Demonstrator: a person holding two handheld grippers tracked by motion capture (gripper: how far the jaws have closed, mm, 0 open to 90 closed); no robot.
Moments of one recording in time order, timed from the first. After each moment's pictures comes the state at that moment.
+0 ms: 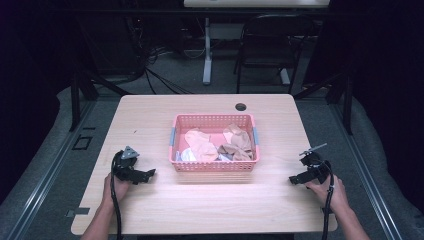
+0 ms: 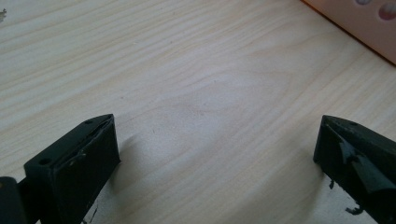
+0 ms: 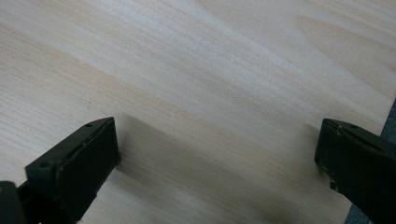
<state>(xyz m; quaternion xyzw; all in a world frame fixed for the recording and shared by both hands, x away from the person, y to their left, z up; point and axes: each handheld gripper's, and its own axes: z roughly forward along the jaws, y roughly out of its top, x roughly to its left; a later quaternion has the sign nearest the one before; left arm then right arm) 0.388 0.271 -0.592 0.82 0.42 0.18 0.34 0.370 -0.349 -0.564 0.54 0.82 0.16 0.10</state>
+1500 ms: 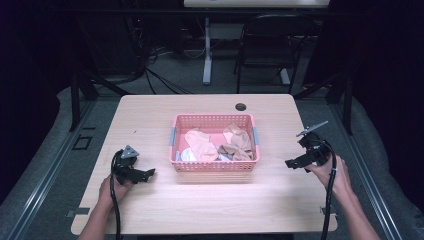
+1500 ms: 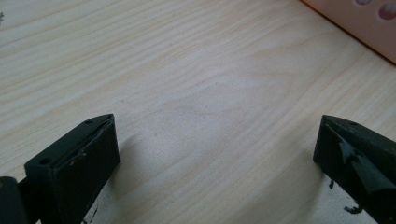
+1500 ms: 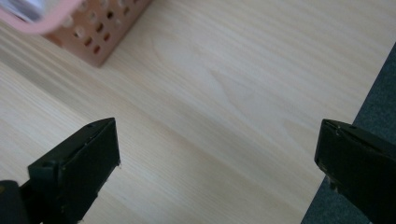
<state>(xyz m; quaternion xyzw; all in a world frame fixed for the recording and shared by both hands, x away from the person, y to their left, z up) 0.390 0.272 -0.592 0.82 0.42 0.18 0.34 0.379 -0.315 -0.470 0.48 0.85 0.20 0.12</state>
